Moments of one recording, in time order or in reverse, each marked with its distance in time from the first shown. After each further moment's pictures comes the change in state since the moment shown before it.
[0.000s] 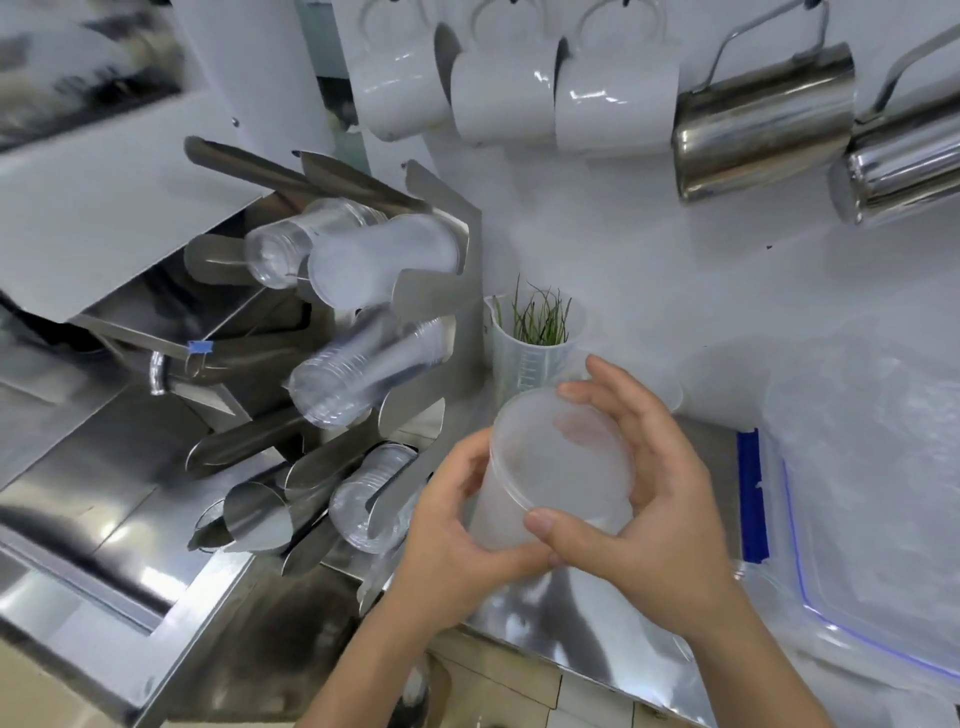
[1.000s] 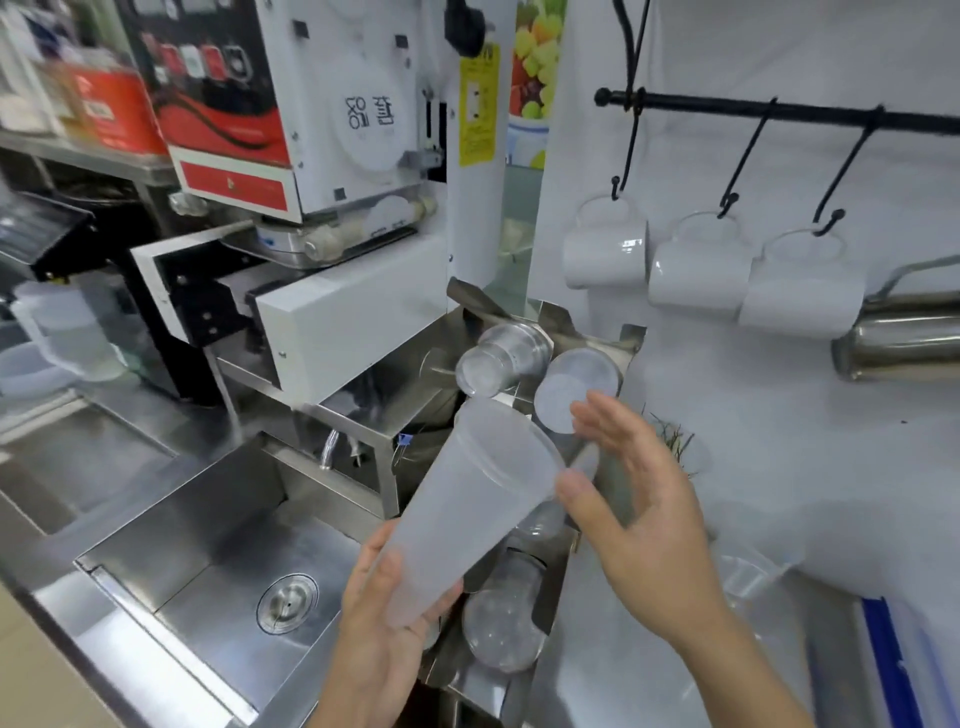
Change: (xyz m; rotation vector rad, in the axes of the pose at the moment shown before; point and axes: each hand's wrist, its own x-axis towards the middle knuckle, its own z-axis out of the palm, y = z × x) left_hand -0.021 -0.001 -0.194 -0.860 0.364 -0.138; right_hand 0.070 -0.049 0.161 -0.182 -0.074 -0.142
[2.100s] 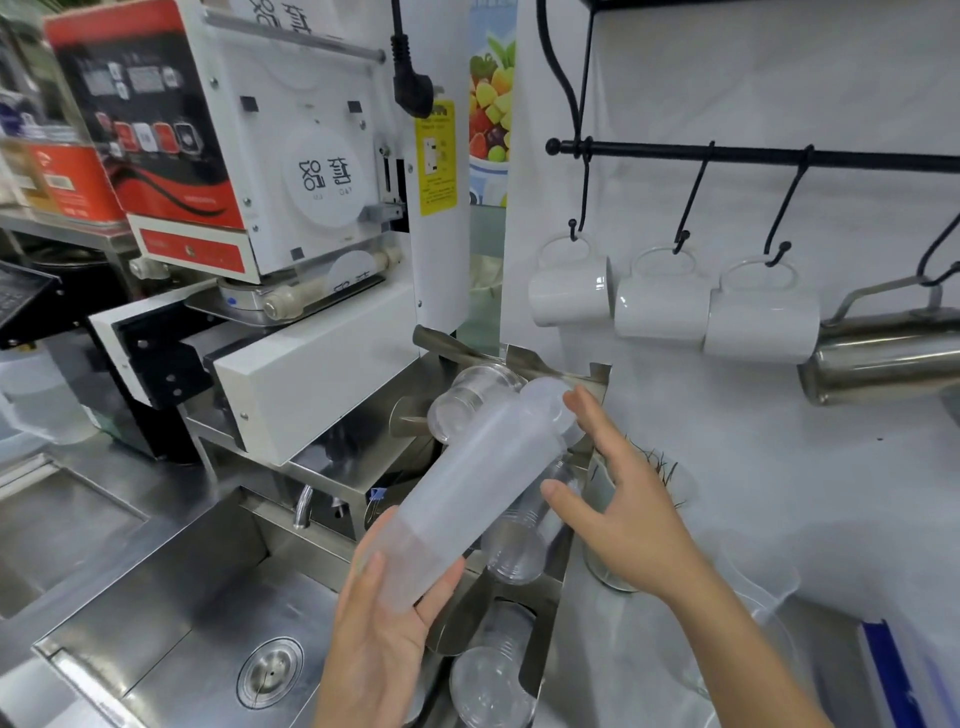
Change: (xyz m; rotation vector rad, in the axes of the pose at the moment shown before) left_hand 0.028 0.012 0.039 -0.083 -0.039 0.038; right_hand 0.052 0.040 -0.028 -0.244 -0.101 0.079
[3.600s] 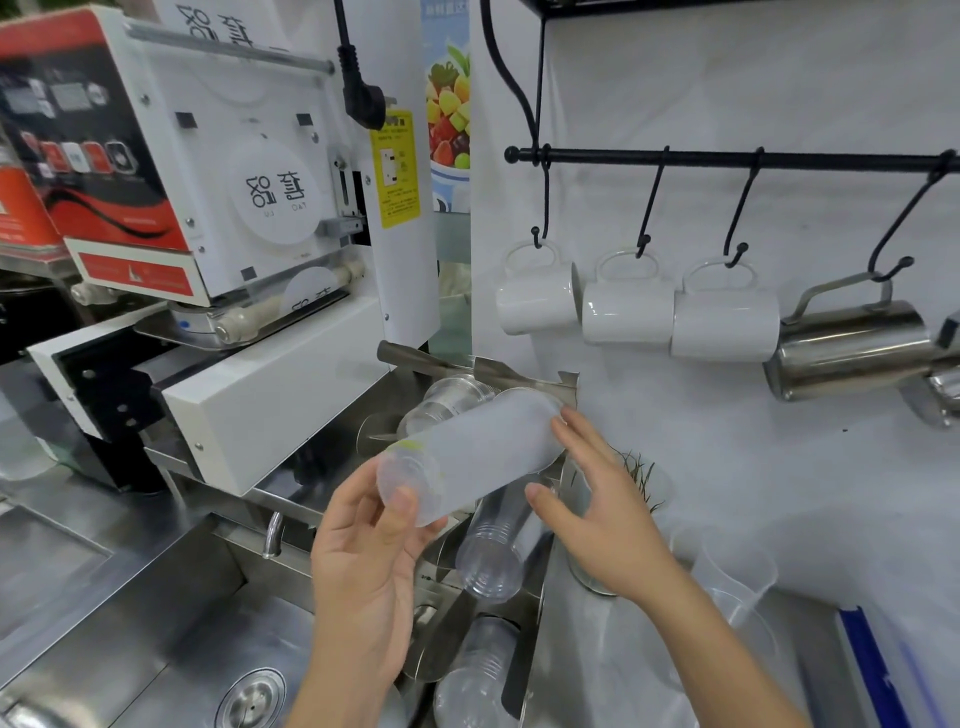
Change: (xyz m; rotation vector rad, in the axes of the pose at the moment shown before) left_hand 0.032 0.014 0.061 0.232 -0.071 0.251; right_hand 0.007 0.009 0.000 -0.130 0.049 0.079
